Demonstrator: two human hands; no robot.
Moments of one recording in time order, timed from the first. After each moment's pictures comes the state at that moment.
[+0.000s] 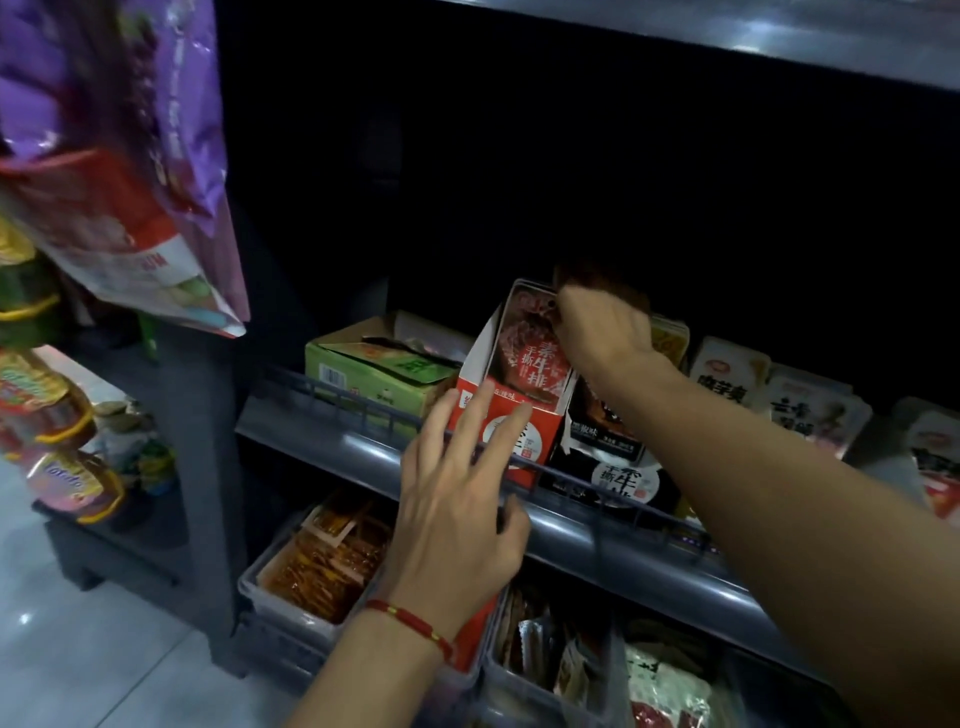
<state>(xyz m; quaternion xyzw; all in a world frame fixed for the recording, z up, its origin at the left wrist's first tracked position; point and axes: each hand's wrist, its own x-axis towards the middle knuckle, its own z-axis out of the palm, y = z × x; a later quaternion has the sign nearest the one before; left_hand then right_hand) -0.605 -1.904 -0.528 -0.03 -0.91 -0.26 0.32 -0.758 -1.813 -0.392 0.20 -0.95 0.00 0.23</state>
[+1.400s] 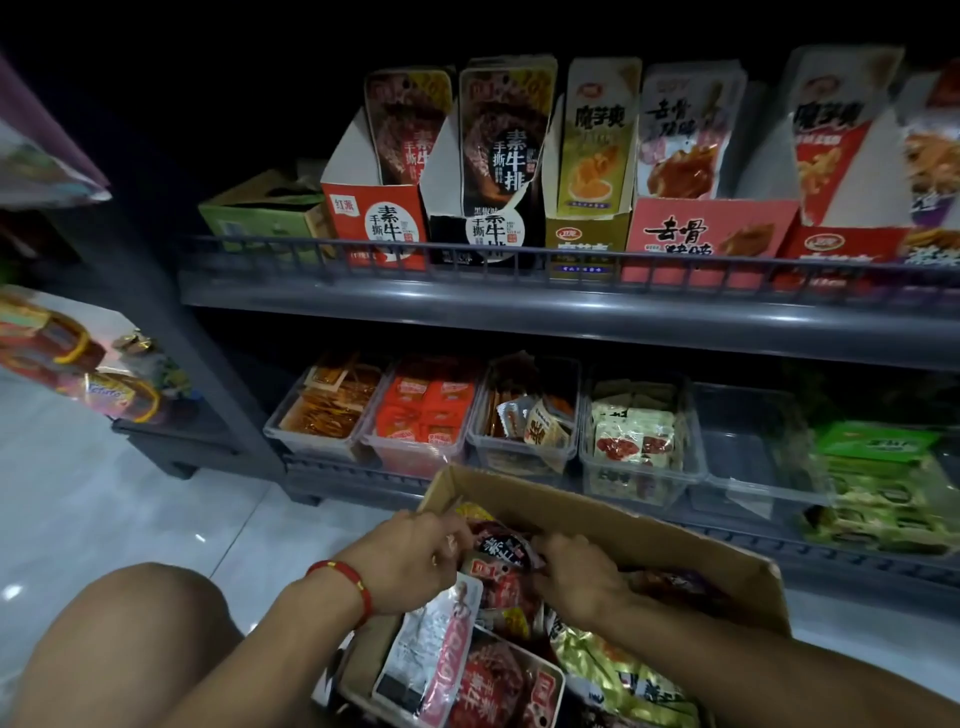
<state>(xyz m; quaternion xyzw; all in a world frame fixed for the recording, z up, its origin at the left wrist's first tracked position) -0.479 -1.850 -0.644 -0.05 -0.95 -0.18 -0.27 -0.526 -1.636 -0.740 0.17 -0.93 0.20 -0.26</state>
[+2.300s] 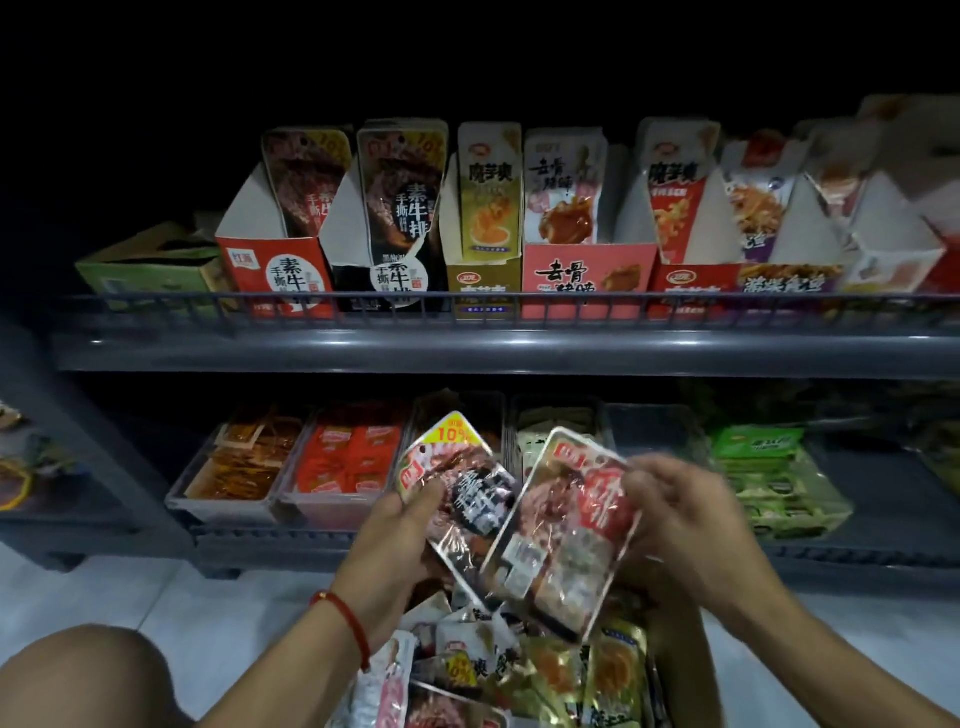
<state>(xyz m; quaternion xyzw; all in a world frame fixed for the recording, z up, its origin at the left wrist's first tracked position) -0.509 -1.778 -0.637 0.19 -0.65 -0.73 -0.10 -0.499 -1.520 -0.603 0.00 -0.82 0.57 0.03</state>
